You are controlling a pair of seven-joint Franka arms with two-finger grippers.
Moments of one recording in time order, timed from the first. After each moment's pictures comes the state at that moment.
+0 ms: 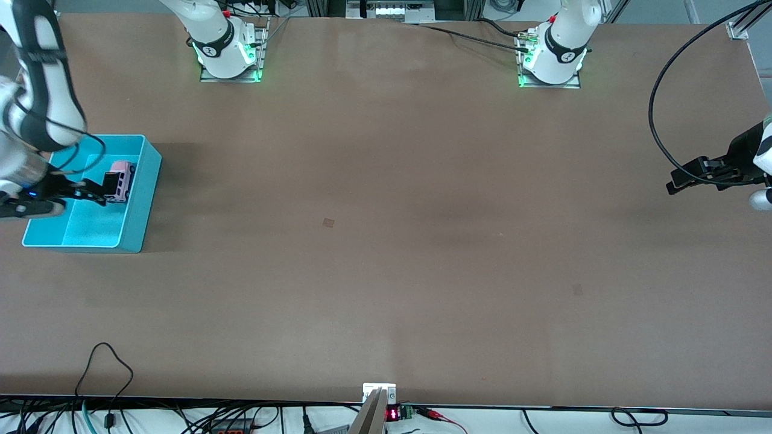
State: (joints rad) left arm 0.09 0.10 -0.01 -1.60 -0.04 1.71 -0.04; right arm -0.03 0.15 -0.30 -2.06 0.05 2.30 -0.51
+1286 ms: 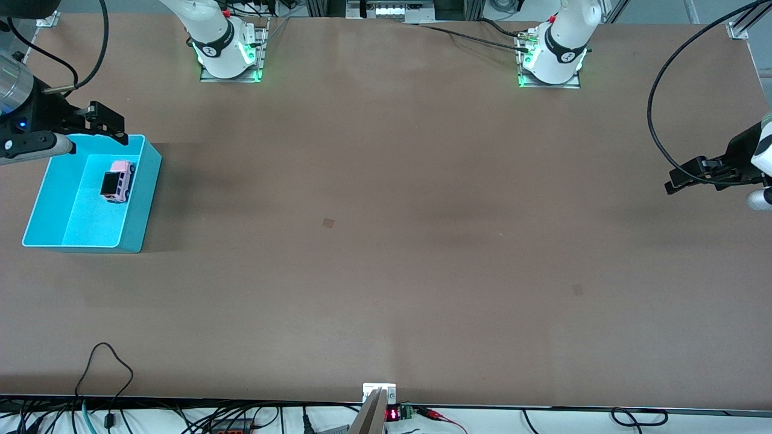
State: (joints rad) left arm 0.09 0.10 -0.02 -1.60 -0.04 1.71 -0.03; right arm -0.03 -0.01 0.06 -1.66 0.00 1.59 -0.16
